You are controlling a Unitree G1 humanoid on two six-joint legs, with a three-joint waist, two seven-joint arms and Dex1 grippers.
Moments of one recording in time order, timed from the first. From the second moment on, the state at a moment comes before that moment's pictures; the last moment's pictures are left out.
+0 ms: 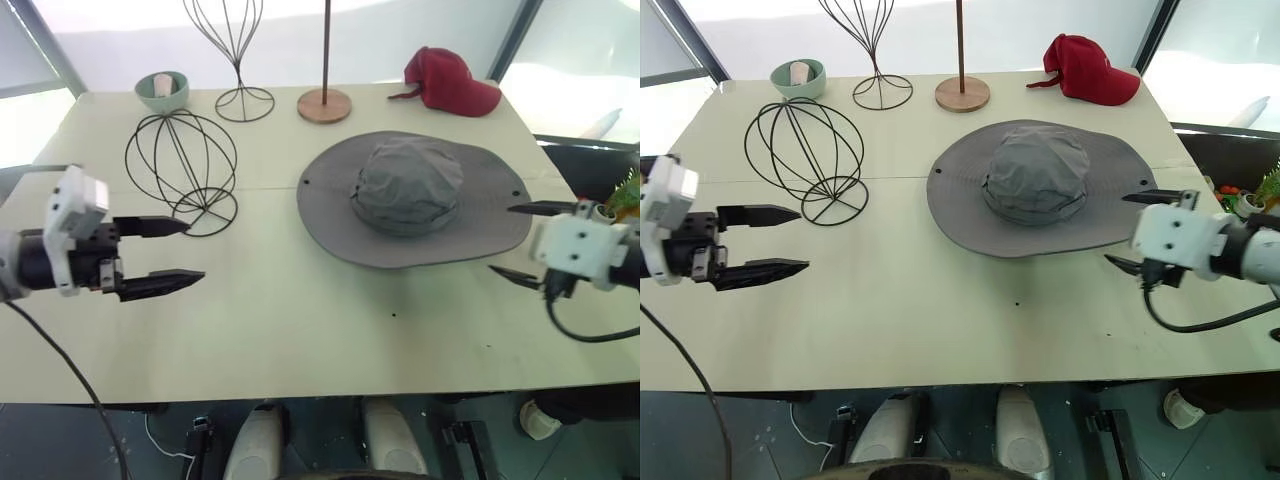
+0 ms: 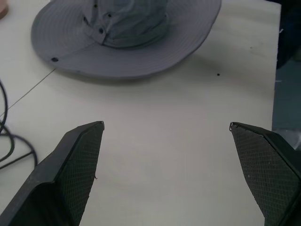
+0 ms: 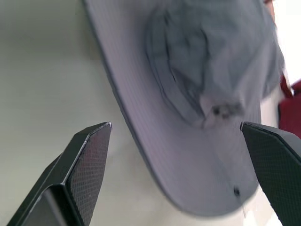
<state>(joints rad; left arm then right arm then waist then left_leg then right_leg) -0.21 1.08 0.35 -0.31 -0.79 0.69 -1.20 -0.02 -1.11 -0.27 -0.41 0.02 0.17 0.95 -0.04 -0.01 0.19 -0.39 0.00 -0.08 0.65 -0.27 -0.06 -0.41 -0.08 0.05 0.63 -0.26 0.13</state>
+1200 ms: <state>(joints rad) -0.24 1.00 0.38 -0.35 -0.83 0.74 -1.04 -0.50 -0.69 0.04 -0.16 0.02 0.36 0.86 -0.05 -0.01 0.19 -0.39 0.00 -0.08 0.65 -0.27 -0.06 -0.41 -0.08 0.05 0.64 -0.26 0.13</state>
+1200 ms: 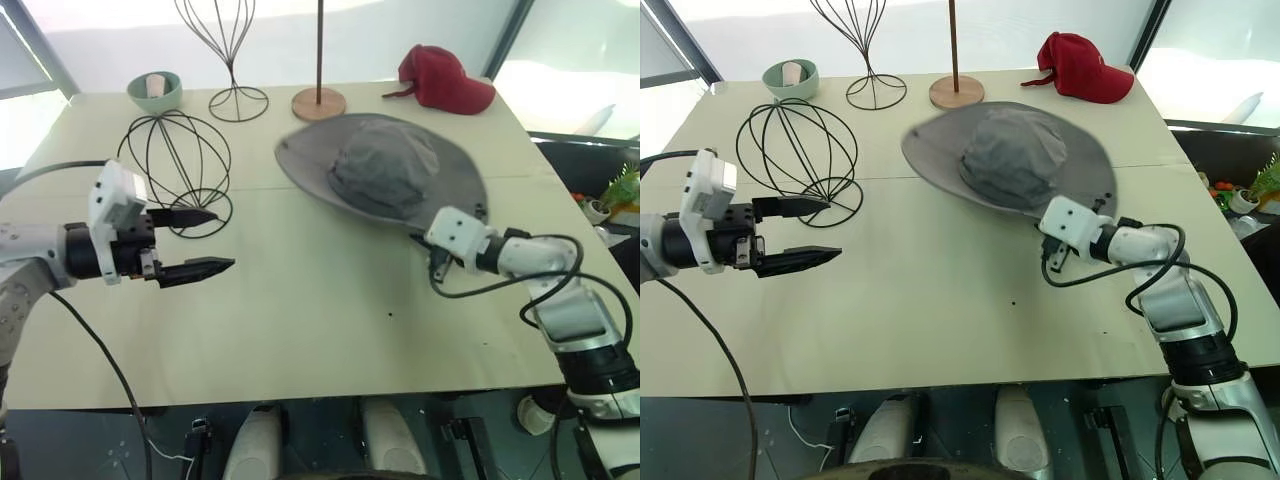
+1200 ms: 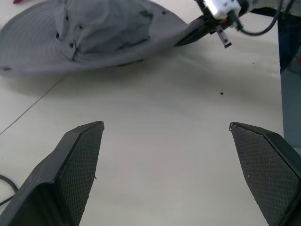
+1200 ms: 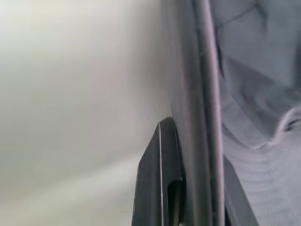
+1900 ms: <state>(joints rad) 0.29 0.82 1.24 -0.52 -1.15 0.94 -0.72 -1.38 -0.20 0.23 0.74 -0.04 -0.04 0.77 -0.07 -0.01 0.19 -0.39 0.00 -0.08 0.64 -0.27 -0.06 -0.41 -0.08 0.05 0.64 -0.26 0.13</state>
